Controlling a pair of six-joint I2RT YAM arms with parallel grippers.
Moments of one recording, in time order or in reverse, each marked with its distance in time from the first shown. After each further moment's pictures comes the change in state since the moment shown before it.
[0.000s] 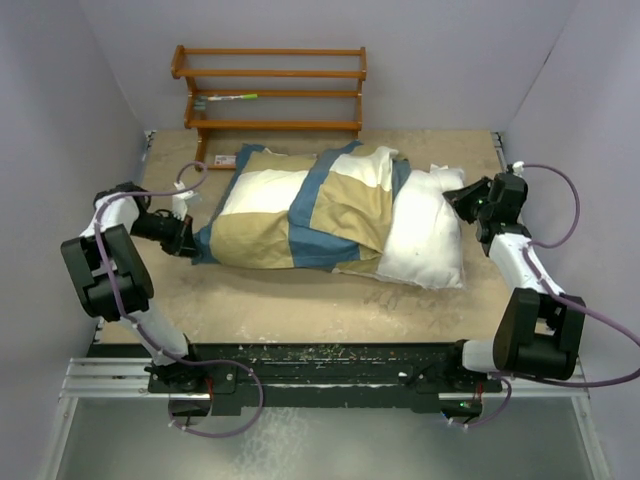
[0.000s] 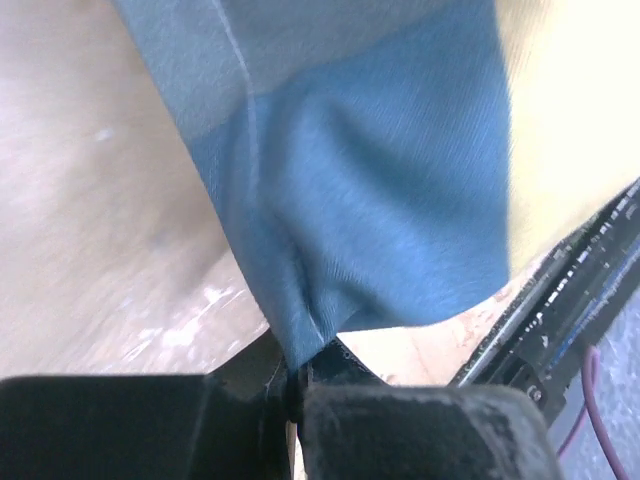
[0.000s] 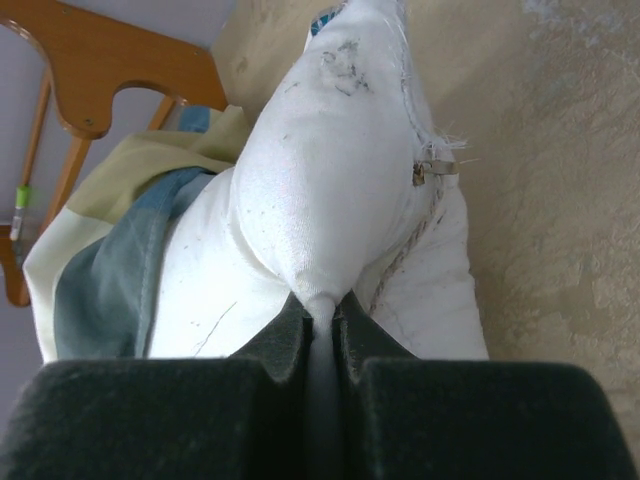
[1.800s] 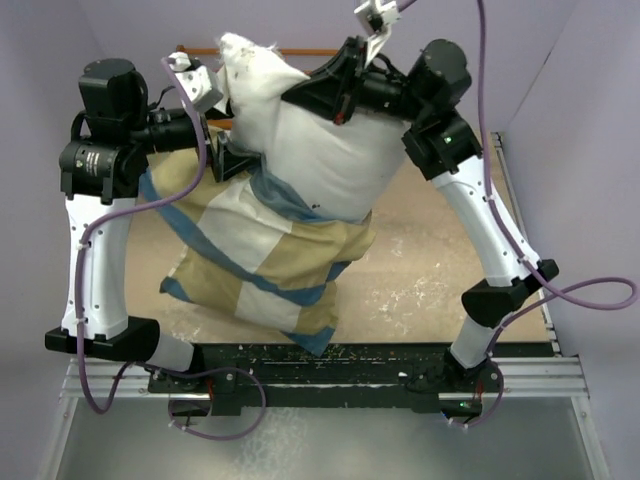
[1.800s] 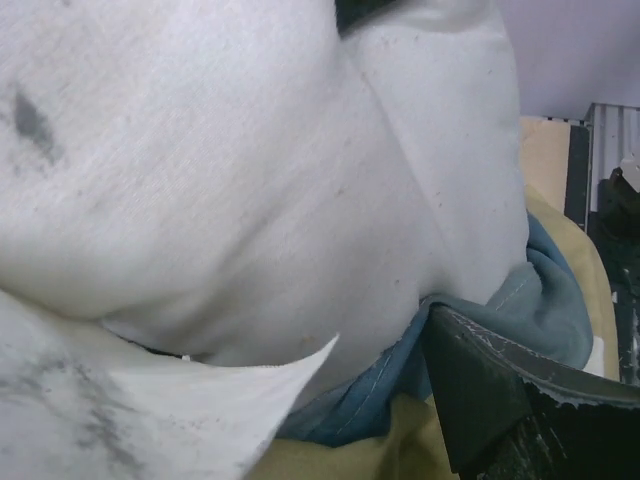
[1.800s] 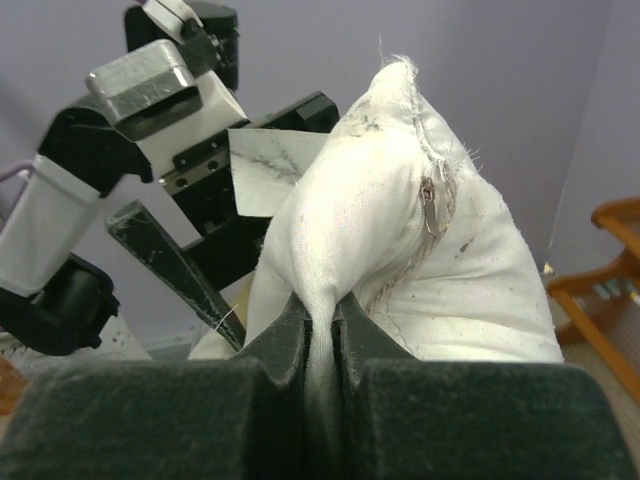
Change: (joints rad) left arm -0.515 -0.310 0.952 0.197 0.254 -0.542; right arm 0.752 0.389 1.421 -0.124 -0.600 -0.375
